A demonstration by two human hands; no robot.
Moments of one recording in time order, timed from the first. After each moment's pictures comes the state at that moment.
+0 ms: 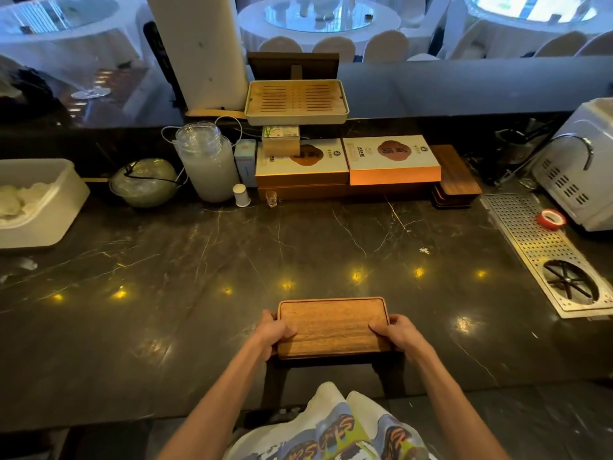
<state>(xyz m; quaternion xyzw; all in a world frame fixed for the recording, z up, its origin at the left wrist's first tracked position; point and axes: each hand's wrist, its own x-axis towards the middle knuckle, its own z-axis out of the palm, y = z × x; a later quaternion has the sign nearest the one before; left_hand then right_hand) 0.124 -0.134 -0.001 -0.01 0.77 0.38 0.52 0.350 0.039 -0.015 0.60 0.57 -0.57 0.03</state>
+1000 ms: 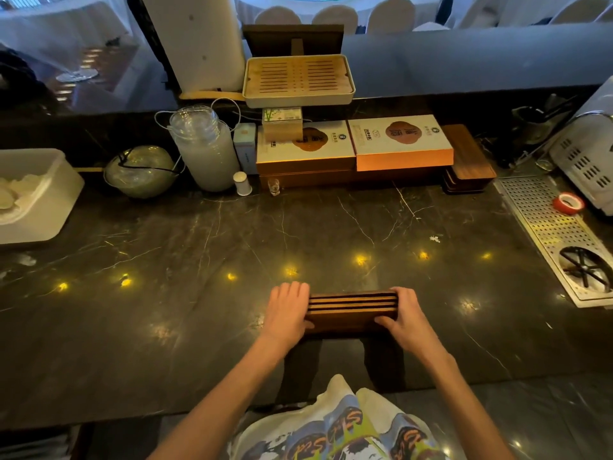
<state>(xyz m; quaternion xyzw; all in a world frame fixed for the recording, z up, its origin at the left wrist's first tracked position) 0.128 -0.119 0.021 0.56 0.82 0.04 0.12 0.338 0.026 0.014 0.48 0.79 -0.38 -0.03</state>
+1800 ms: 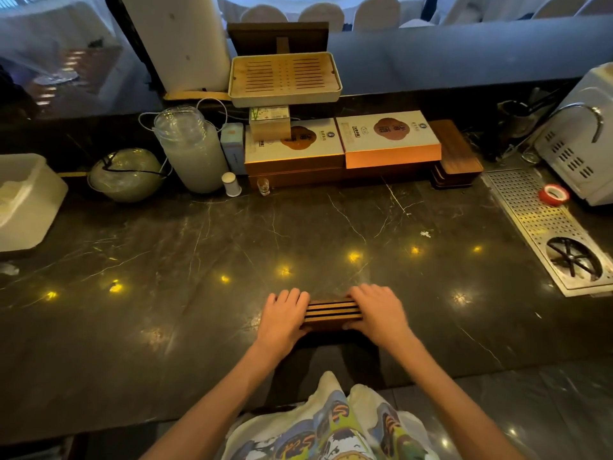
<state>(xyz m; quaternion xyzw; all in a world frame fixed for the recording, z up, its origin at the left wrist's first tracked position) 0.133 -0.124 0.005 0.61 0.79 0.02 0.07 0.305 0.017 0.008 0.29 0.95 -0.12 0.02</state>
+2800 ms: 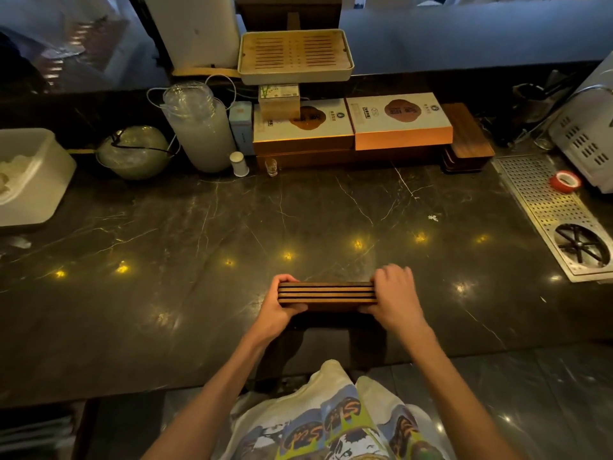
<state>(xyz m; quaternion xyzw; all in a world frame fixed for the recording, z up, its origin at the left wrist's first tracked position) 0.125 -0.163 -0.013 0.28 0.70 0.50 0.42 0.319 0.001 0.015 0.41 0.90 -0.11 0.08</state>
